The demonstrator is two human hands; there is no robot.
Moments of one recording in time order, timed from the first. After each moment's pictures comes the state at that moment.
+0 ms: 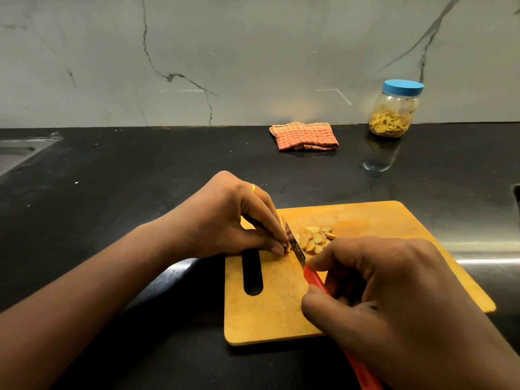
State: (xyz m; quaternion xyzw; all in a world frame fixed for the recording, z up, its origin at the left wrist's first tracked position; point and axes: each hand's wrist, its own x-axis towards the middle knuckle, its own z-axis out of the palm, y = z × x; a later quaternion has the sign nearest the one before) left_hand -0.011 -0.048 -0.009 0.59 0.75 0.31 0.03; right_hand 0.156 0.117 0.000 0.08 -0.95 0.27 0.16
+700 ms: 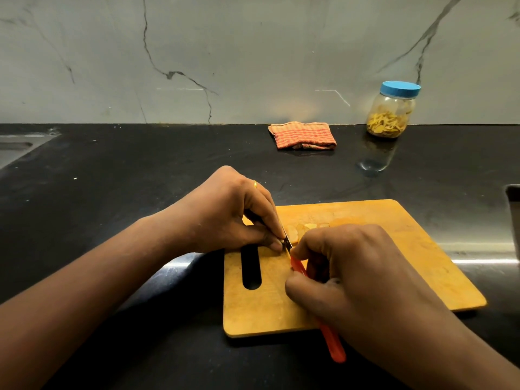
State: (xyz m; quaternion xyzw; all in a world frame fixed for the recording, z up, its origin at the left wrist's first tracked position) left_hand -0.010 -0.047 -0.007 0.58 0.76 0.30 0.03; right_hand 0.144 0.106 0.002 0.05 -0.96 0.26 0.11
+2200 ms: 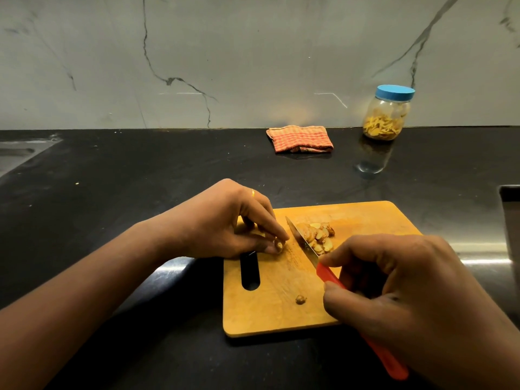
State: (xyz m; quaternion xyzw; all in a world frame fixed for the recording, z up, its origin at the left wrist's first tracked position) left_hand -0.008 -0.052 -0.005 0.55 0.79 0.26 0.11; right_hand 0.166 0.139 0.003 0.08 -0.94 0.30 0.13
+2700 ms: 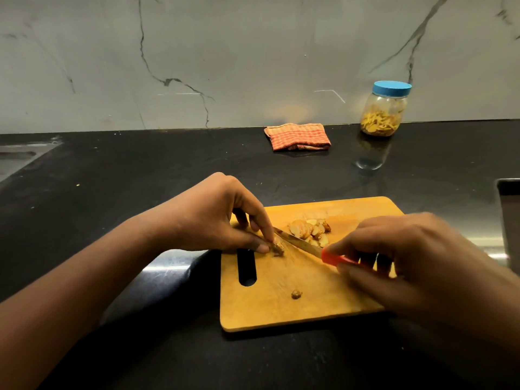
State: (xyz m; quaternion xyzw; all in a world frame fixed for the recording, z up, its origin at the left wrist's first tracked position) left_hand -0.004 -0.053 0.005 0.50 0.80 0.28 0.16; right_hand 0.160 0.166 0.015 0.14 -0.97 0.19 0.06
